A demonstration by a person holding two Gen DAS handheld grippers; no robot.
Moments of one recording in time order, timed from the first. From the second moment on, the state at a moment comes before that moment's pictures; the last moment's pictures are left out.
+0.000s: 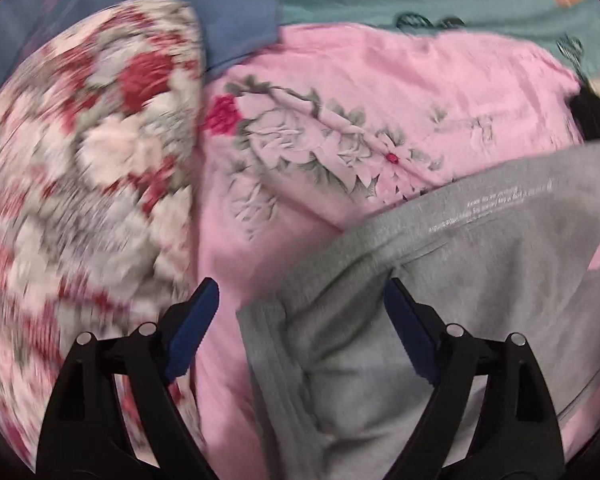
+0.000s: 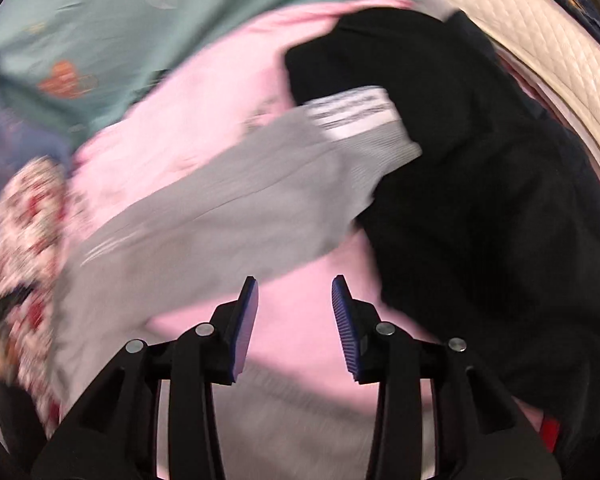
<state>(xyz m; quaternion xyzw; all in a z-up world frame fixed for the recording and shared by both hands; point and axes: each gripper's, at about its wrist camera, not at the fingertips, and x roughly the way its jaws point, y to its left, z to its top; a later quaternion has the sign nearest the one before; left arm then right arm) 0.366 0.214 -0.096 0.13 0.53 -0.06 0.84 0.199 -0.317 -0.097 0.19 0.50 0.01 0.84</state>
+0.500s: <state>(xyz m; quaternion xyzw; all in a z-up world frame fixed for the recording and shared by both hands) 0.390 0.222 -0.161 0.09 0.56 -0.22 0.79 0.207 -0.169 -0.058 -0.02 0.49 0.20 0.85</state>
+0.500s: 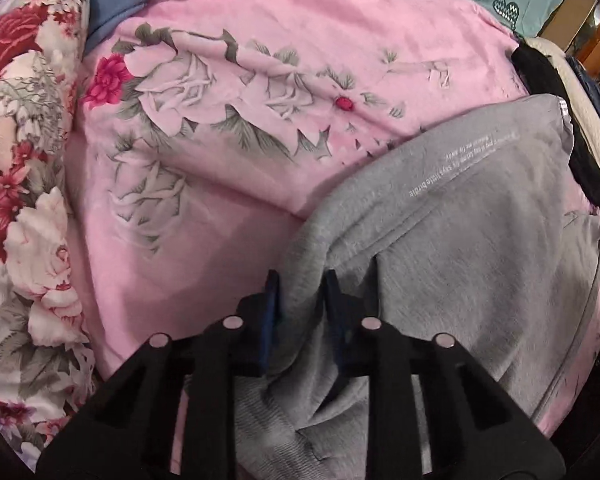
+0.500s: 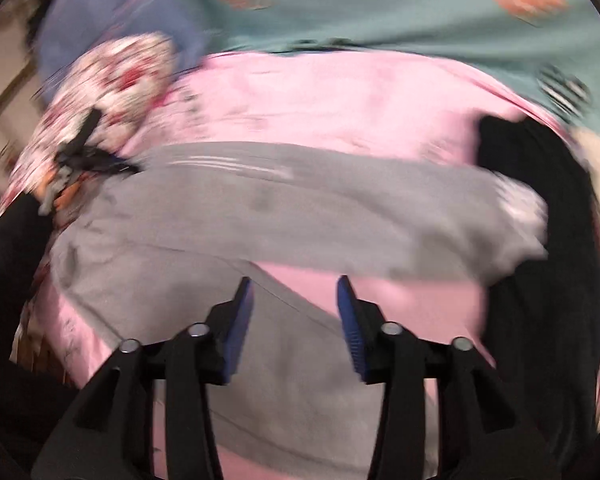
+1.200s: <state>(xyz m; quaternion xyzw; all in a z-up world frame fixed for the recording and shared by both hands) 0.378 0.218 -0.154 0.10 0.54 -0.20 0.81 0.424 0.067 -0.153 -0.24 0.53 0.37 0.72</state>
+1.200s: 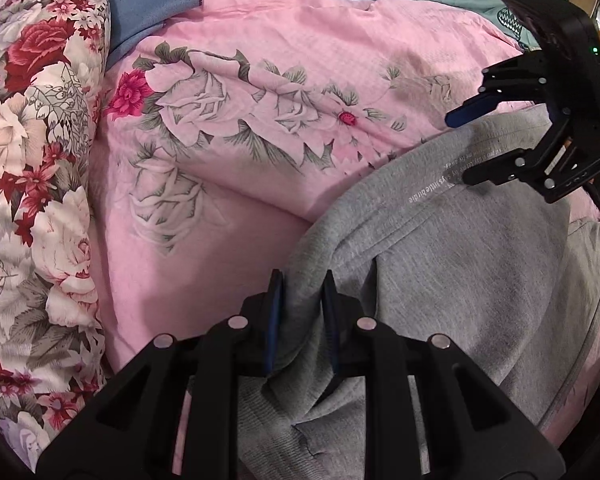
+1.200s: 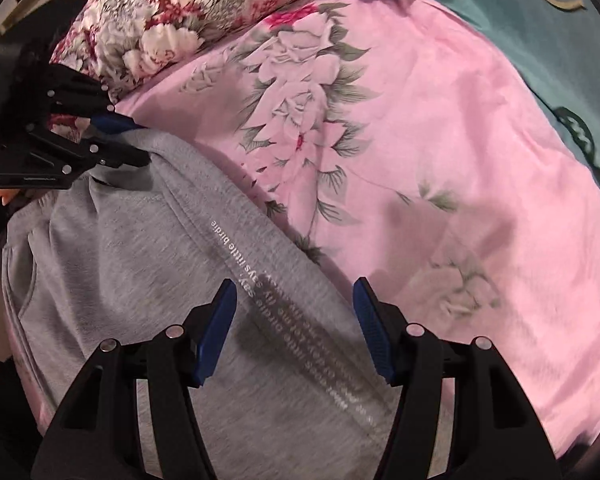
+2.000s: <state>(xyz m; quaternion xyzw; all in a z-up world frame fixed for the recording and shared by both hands) 0.417 0.223 -0.162 0.08 0.54 -0.11 0.83 0.444 0.083 -0.172 -0.23 0.48 0.34 0.77</state>
